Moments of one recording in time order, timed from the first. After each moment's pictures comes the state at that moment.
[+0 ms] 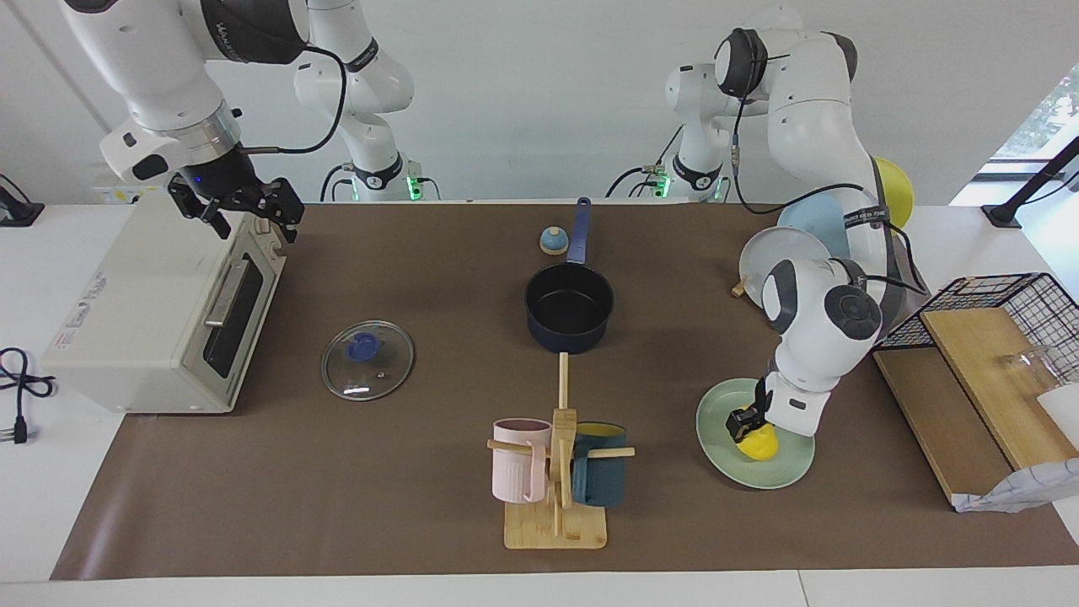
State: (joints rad) left arm -0.15 0.62 -0.02 -1.46 -0.02 2.16 -0.41; right arm 0.00 0.00 -0.01 -1.59 -0.03 1.56 0.07
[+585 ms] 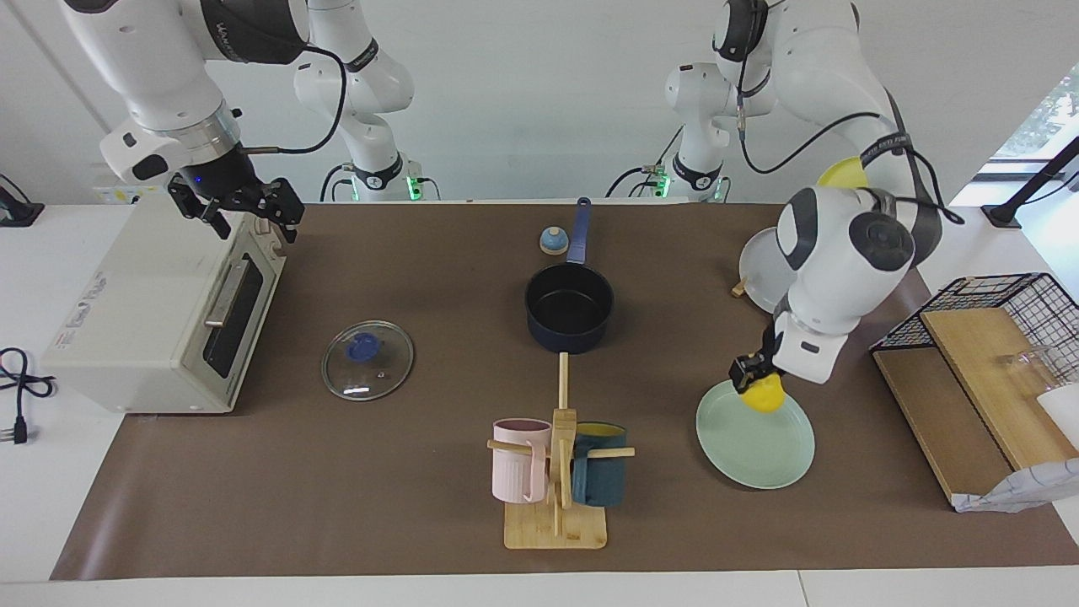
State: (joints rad) left arm -0.20 0.35 -0.03 -1.47 -0.06 1.81 -0.43; right arm 0.00 0.00 -0.01 -1.59 -0.03 1.56 0.07
